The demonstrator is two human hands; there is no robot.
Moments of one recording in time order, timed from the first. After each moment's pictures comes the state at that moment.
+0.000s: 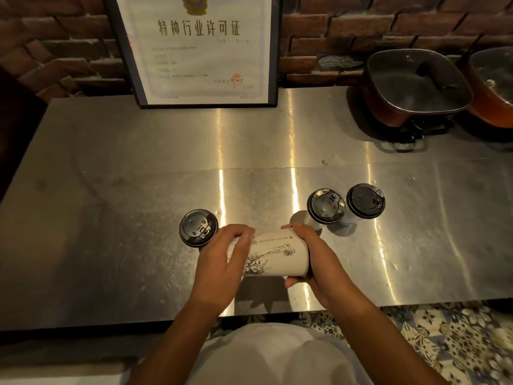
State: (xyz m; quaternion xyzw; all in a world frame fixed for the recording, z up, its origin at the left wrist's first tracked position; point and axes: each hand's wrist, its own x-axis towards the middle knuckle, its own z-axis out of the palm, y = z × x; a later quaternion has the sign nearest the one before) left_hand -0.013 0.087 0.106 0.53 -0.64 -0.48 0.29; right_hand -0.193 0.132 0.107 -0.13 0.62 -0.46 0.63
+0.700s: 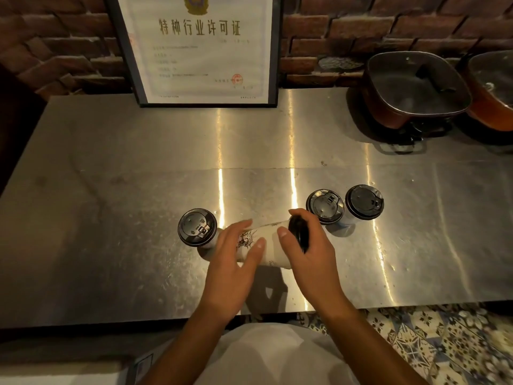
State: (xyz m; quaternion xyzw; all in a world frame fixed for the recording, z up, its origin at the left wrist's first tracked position) left_hand -0.028 0.098 0.102 0.57 -0.59 -0.52 0.25; right_hand -0.180 0.135 0.105 -0.37 0.72 -0.44 0.39
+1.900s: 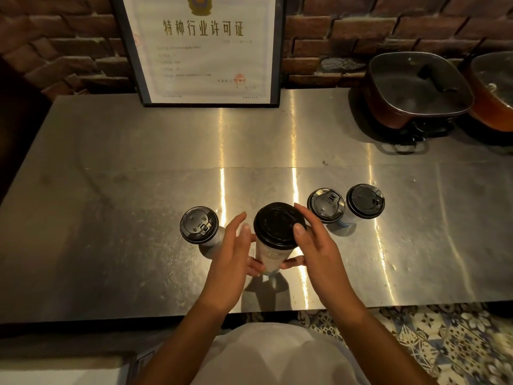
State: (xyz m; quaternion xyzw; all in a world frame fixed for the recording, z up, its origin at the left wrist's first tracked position) left_hand -0.028 0.092 0.096 0.54 -0.53 -0.60 0.25; right_hand -0.193 0.142 0.100 -0.31 0.64 -0.50 0.49
